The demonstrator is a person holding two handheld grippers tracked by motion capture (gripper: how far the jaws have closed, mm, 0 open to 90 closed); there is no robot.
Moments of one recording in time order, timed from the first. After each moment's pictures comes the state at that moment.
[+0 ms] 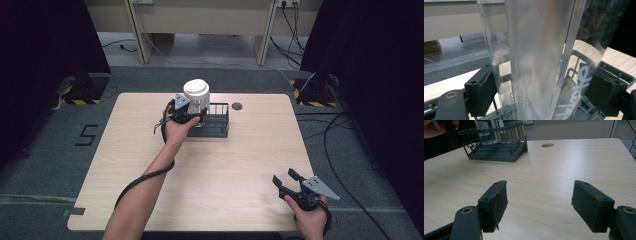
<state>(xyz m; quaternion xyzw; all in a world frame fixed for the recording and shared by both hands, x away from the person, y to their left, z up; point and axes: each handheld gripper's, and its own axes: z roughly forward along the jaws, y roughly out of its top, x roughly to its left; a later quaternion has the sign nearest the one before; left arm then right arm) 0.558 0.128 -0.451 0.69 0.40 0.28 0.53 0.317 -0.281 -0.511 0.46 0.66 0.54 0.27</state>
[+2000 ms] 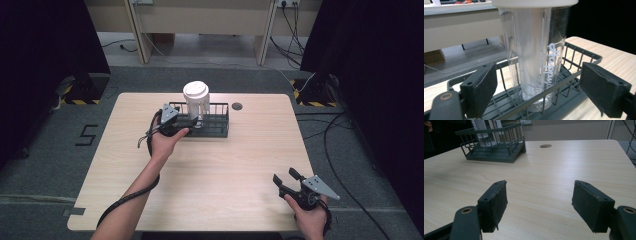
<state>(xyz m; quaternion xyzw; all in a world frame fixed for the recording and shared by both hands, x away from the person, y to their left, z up) 0.502 0.161 -0.445 0.69 0.37 0.30 0.54 0.318 -0.281 -0.509 0.46 0.66 0.53 0.28</state>
